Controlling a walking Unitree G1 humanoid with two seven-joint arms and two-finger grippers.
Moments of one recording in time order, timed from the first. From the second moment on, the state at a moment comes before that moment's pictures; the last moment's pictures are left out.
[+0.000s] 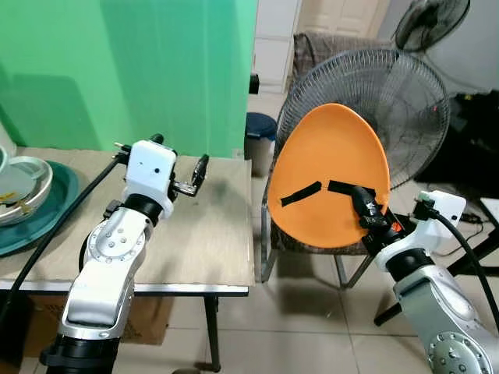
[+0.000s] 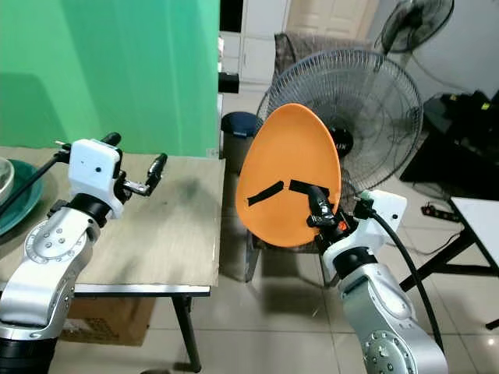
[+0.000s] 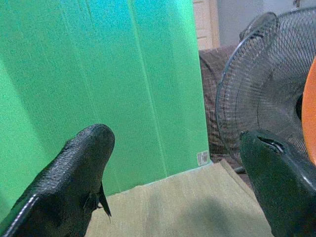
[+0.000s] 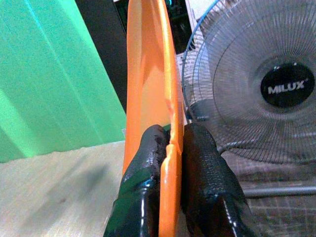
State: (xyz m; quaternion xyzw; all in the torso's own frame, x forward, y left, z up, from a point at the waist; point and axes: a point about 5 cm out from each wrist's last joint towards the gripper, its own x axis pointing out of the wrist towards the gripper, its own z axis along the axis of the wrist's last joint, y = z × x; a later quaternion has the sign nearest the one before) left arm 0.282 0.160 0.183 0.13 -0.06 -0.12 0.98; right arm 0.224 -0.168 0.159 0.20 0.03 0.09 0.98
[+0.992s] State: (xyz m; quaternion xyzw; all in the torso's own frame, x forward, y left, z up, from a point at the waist) left arm 0.283 0.151 0.178 0.13 -0.05 -0.13 0.98; right arm 0.227 -0.177 0.154 0.17 0.04 0.06 0.98
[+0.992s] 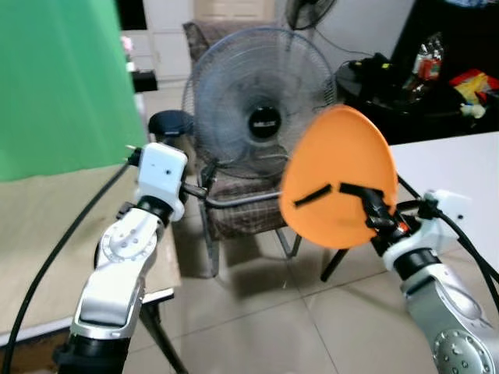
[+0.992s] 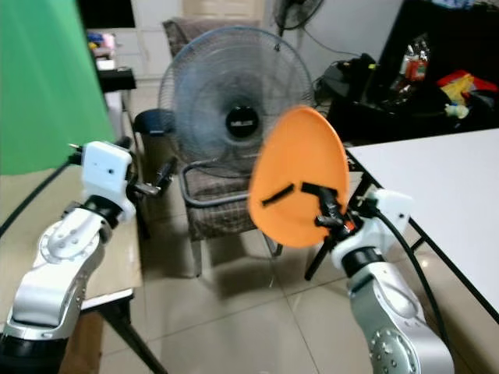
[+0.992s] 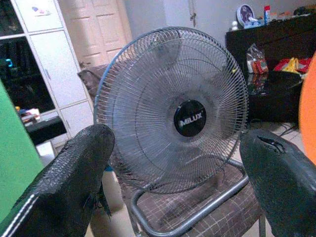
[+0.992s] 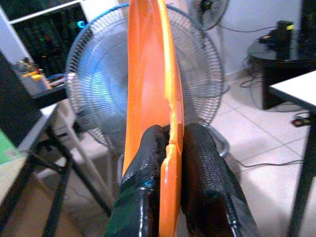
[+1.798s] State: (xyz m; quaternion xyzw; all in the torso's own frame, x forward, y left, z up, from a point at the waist) left arm 0.287 0.163 0.179 0.15 -0.04 -0.10 0.98; right arm 0.230 -0.165 0.157 0.18 0.04 0.07 0.98
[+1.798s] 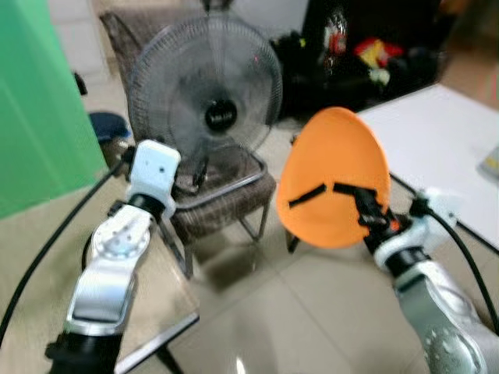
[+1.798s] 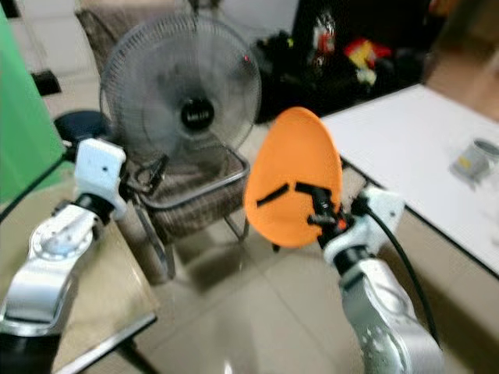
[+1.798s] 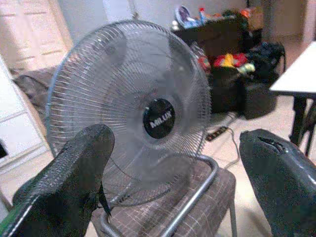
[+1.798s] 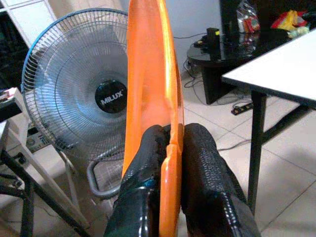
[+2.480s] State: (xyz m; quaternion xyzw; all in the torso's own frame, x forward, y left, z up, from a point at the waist) left arm 0.289 0.160 0.181 0.15 -0.05 -0.11 0.98; right arm 0.228 -0.167 0.155 0.18 0.04 0.06 0.98
